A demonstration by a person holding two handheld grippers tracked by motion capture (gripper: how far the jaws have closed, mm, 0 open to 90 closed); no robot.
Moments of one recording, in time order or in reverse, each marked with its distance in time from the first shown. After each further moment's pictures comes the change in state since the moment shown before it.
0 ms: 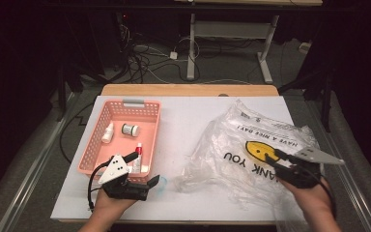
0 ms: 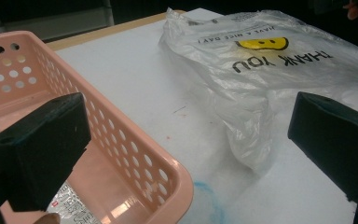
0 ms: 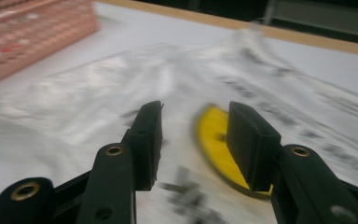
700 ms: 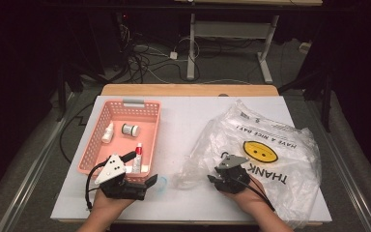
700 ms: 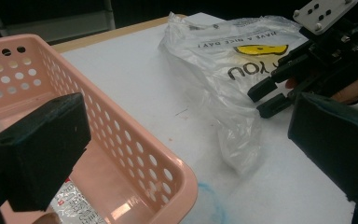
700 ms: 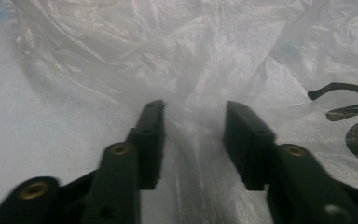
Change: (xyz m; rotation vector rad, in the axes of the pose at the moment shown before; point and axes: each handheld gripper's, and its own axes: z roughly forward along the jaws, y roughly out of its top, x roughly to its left) left arm 0.002 0.000 -0.004 -0.012 -0.002 -0.003; right arm 0.097 -0.017 0.113 0.307 0.162 -0.224
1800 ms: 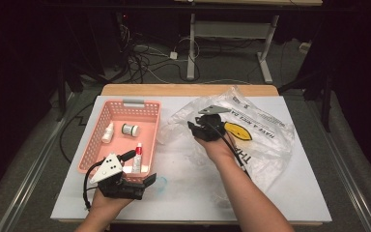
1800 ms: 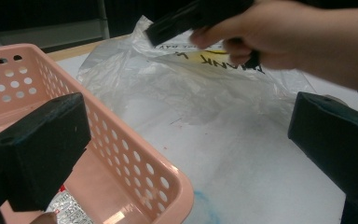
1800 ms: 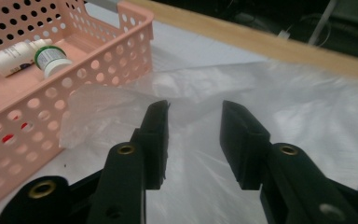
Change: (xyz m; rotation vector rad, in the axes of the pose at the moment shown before) left arm 0.004 0.002 -0.004 -0.036 -0.035 -0.015; right arm -0.043 0.129 0.024 -0.247 -0.128 0.166
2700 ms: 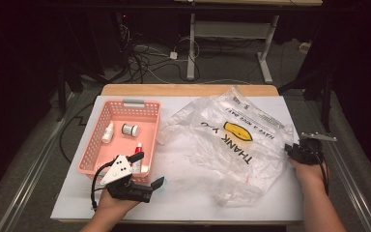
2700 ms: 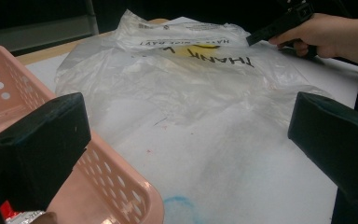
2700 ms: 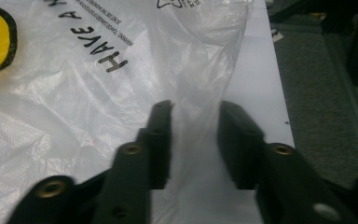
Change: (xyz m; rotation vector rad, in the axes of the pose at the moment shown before) left arm -0.013 0.003 0.013 0.027 -0.026 0.036; right arm -0.198 -0.161 -0.119 0.188 -0.421 0.344
